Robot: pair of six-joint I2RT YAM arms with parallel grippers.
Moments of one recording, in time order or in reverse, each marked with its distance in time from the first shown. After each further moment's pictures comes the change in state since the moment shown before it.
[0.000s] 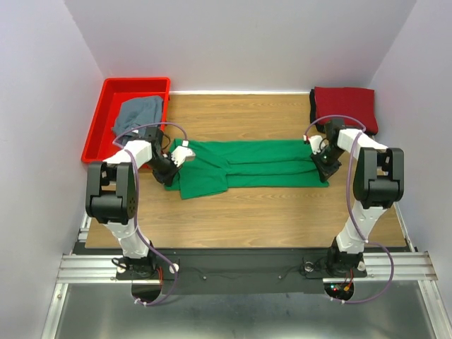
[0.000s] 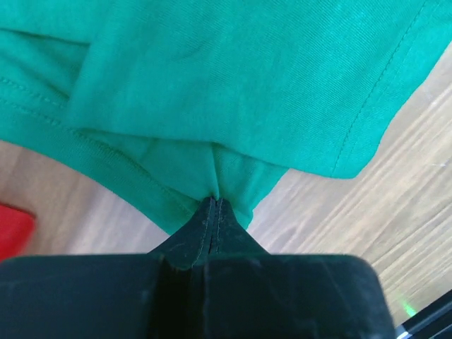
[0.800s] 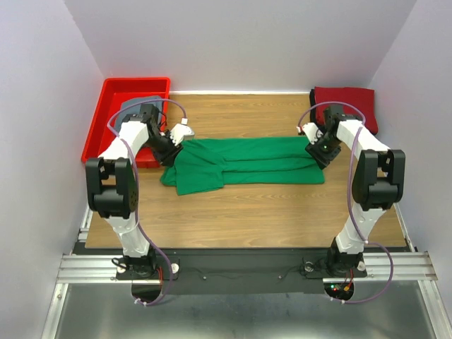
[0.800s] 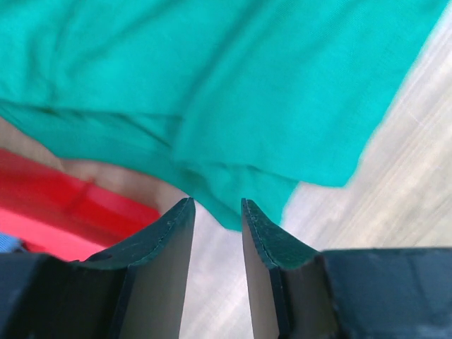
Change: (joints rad) left arm 0.013 0.084 0.343 -0.175 0.077 0.089; right arm 0.039 -0.010 0.155 -0.051 -0.013 -0.249
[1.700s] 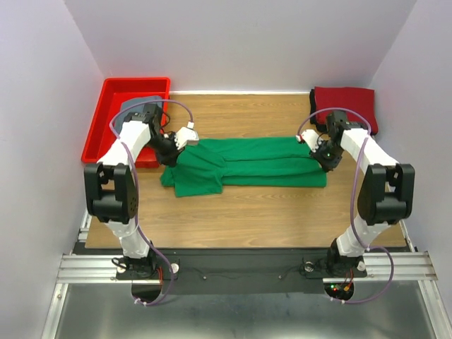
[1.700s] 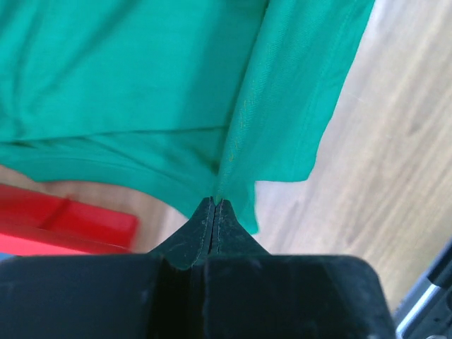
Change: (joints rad) left arm -0.042 -0.116 -0.047 -0.114 0.040 0.132; right arm 0.014 -0.221 -0.190 0.000 -0.011 -0.105
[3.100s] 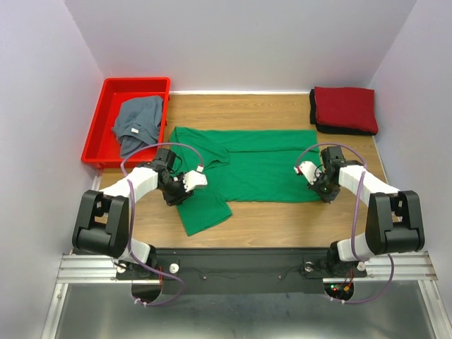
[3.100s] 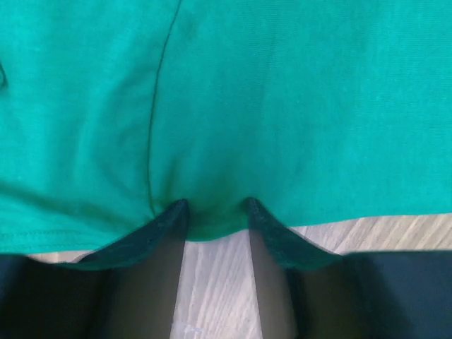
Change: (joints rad) left arm -0.142 -0.274 -0.651 0.455 -0.118 -0.092; right arm 0.048 -0.244 -0.503 0.253 0.039 0.087
